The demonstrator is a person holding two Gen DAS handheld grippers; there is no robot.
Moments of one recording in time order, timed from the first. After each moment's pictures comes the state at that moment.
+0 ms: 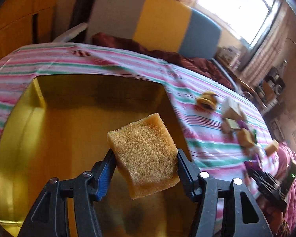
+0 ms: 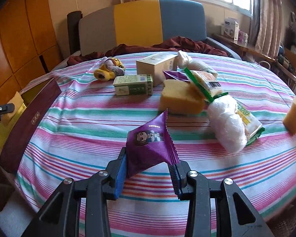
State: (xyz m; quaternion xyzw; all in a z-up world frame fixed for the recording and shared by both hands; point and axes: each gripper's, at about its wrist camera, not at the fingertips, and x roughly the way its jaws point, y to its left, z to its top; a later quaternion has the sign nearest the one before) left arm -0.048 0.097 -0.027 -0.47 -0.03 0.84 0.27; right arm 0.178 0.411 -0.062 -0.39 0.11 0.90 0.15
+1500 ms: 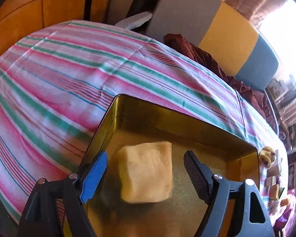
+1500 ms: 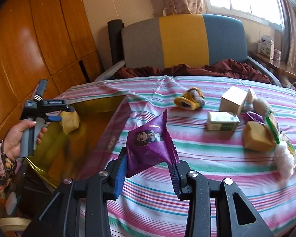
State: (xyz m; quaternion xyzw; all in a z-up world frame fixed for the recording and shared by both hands) left arm -0.182 0.007 -0.051 -0.52 -0.10 0.84 0.12; right arm 0.124 0.295 -0.003 -0.33 0.11 0.94 0.03
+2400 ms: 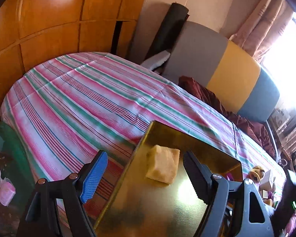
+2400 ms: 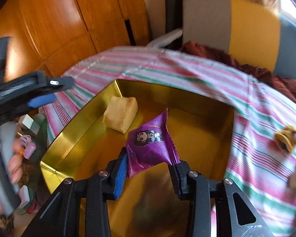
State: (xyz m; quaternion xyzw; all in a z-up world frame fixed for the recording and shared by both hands) left arm -0.102 -0.050 0.027 -0.41 -0.13 0.90 0.05; right arm -0.048 0.152 -0.022 -0.46 0.03 0.88 -0.13
